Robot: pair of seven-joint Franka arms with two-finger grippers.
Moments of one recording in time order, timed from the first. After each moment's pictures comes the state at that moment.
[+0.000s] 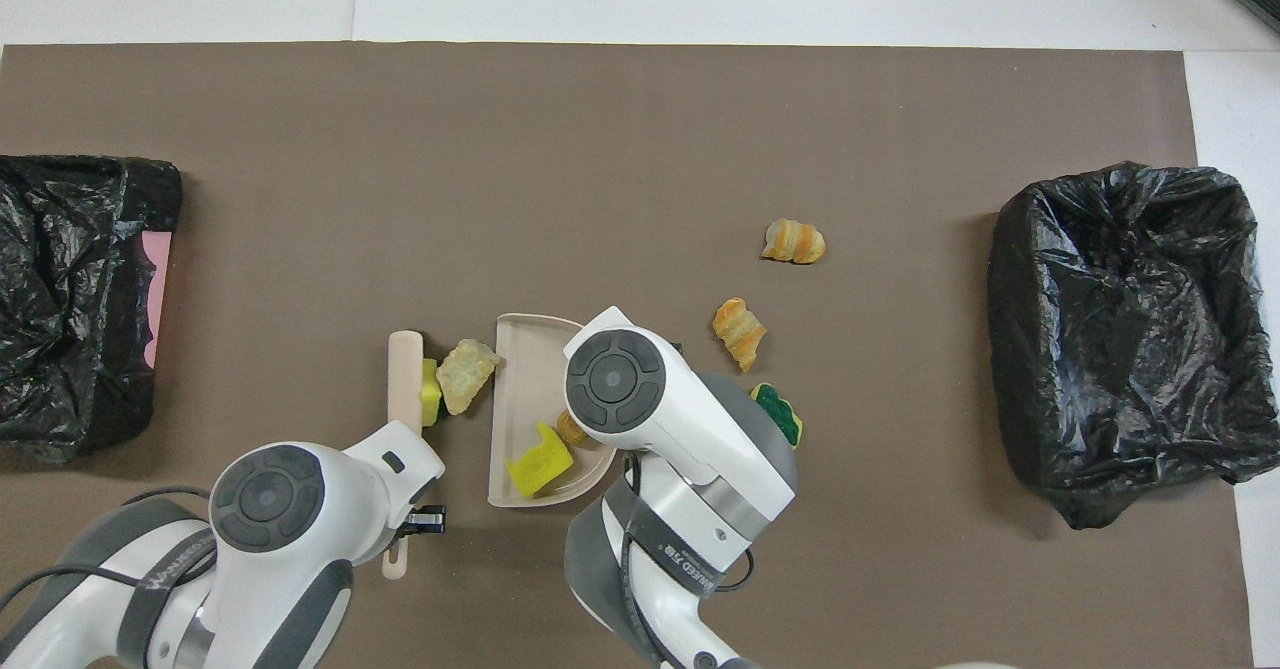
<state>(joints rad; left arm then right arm) -0.66 -0.25 0.04 -2.52 -0.13 2.15 -0.29 0.58 0.30 0.11 -1.86 -0.14 2.01 -0.70</state>
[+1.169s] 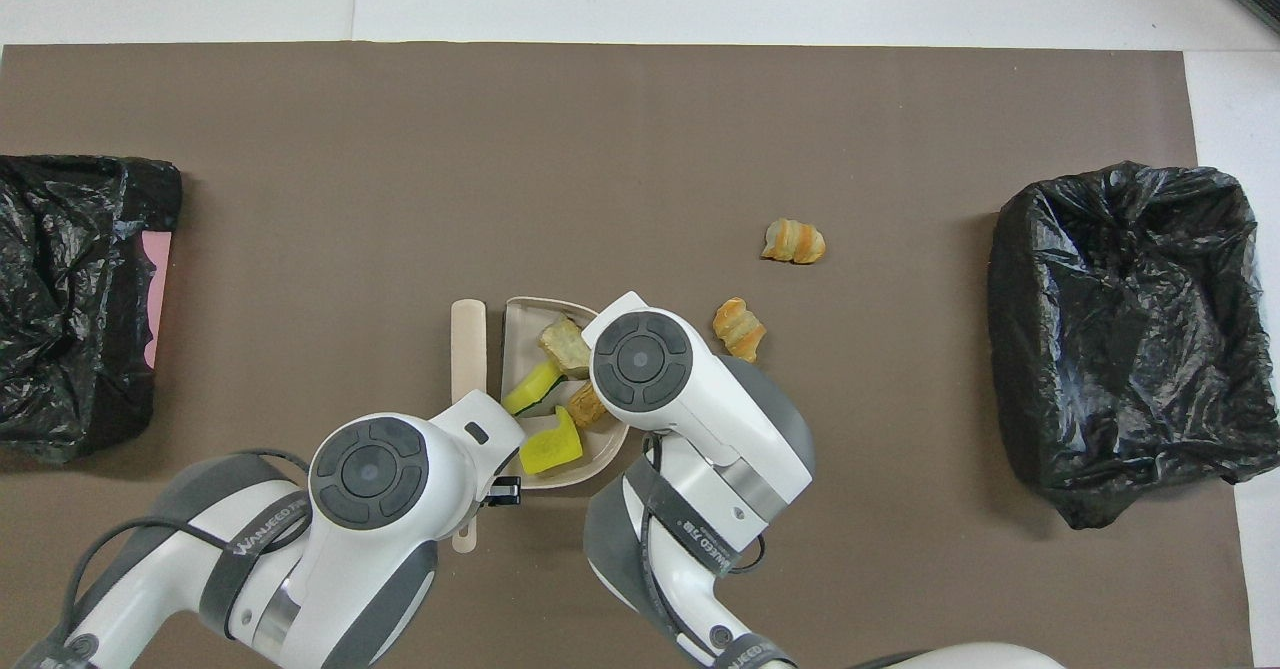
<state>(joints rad) -0.67 -0.17 0.05 -2.39 0.00 2.02 -0.66 0.52 0.29 0.10 -1.86 -0.12 2.02 -0.82</state>
